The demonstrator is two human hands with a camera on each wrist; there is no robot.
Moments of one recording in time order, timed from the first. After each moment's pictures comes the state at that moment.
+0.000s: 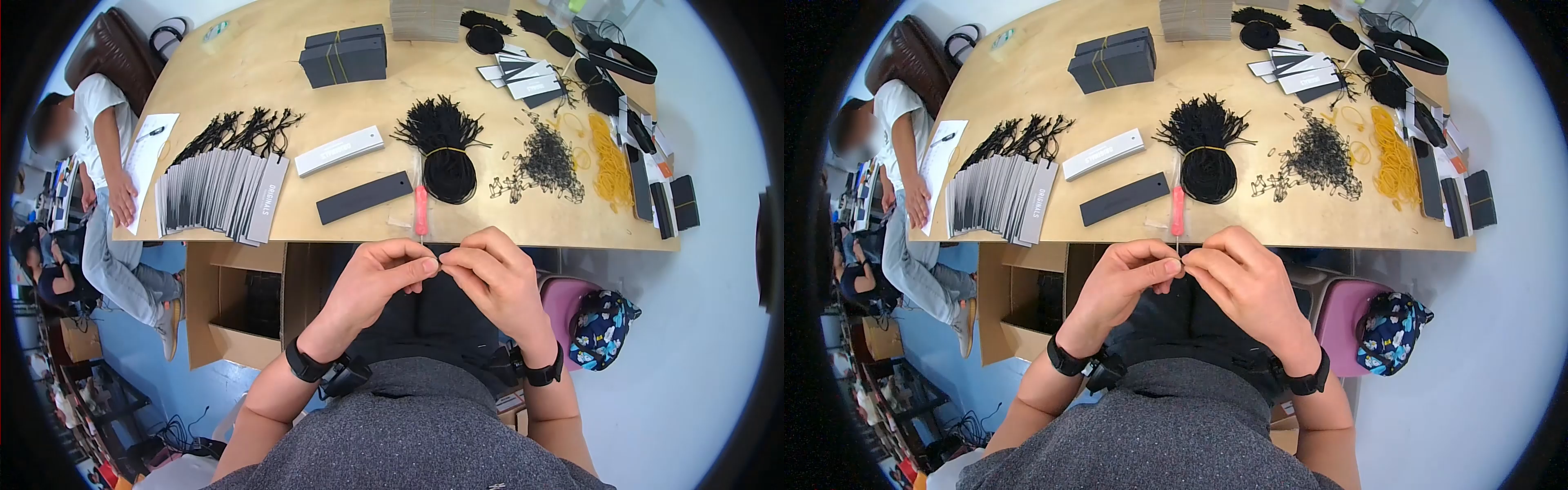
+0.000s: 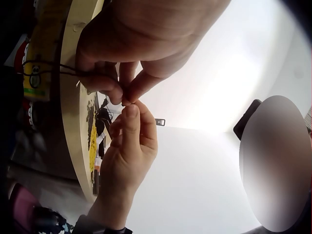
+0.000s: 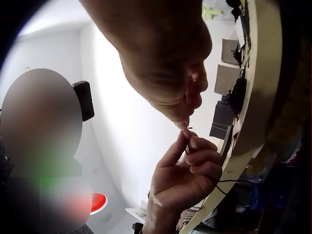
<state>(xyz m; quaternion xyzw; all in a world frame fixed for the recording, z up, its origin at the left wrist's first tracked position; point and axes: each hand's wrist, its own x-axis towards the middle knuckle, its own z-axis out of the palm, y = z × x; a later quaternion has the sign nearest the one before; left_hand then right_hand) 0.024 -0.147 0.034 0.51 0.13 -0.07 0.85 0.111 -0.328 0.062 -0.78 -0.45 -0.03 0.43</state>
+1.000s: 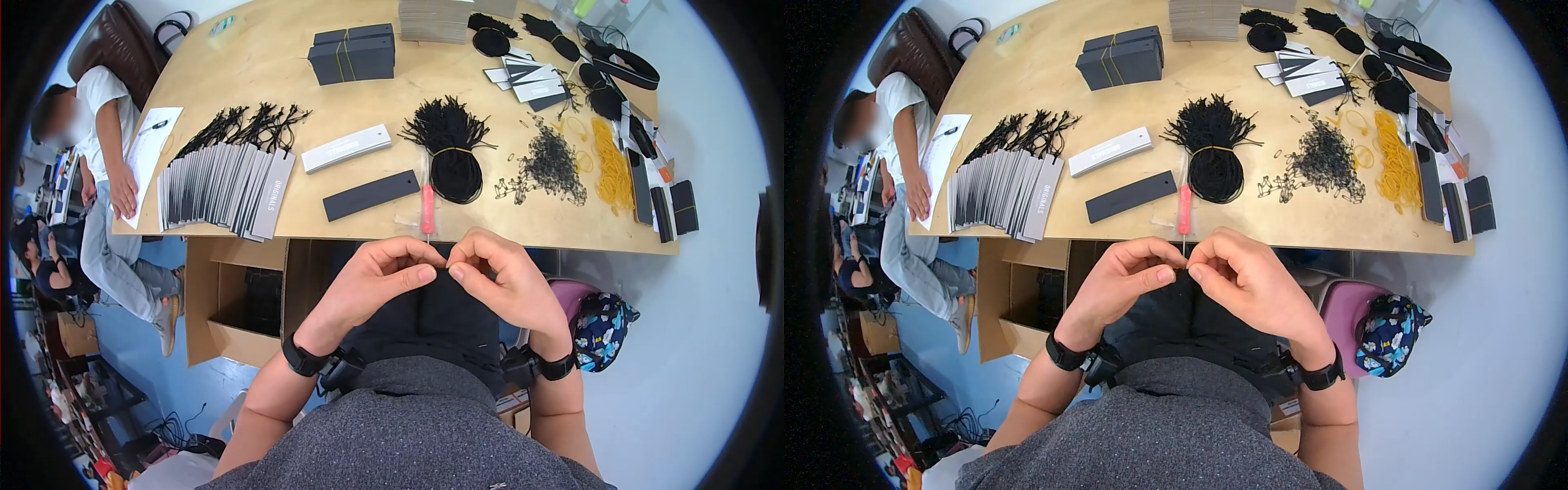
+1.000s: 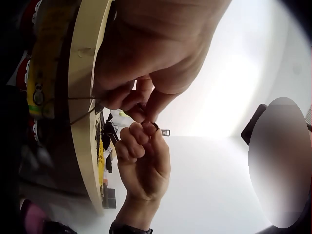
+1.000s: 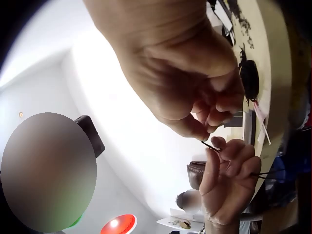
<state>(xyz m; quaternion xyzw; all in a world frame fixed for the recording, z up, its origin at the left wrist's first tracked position) 0.017 -0.138 0.037 0.51 0.06 -0.07 0.86 0.118 -0.328 0.080 -0.72 -0.34 0.31 0.52</state>
